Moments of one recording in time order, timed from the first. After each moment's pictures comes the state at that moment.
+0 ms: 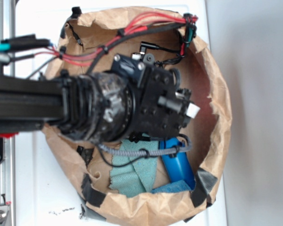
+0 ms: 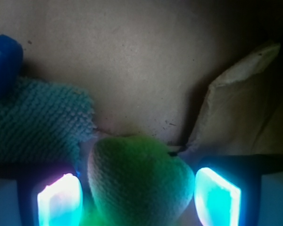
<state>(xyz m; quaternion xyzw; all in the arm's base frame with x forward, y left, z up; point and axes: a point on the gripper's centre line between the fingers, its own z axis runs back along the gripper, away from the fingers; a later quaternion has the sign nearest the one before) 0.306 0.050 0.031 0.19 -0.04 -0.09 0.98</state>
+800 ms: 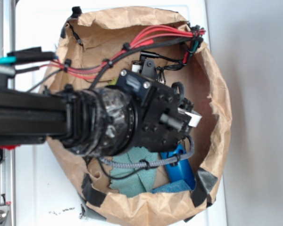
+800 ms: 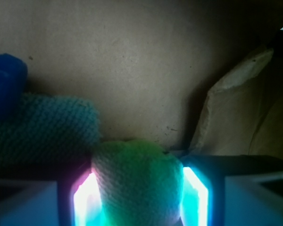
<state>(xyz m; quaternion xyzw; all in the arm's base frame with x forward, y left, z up) 0.307 0.048 0.030 0.20 -0.05 -0.06 0.98</state>
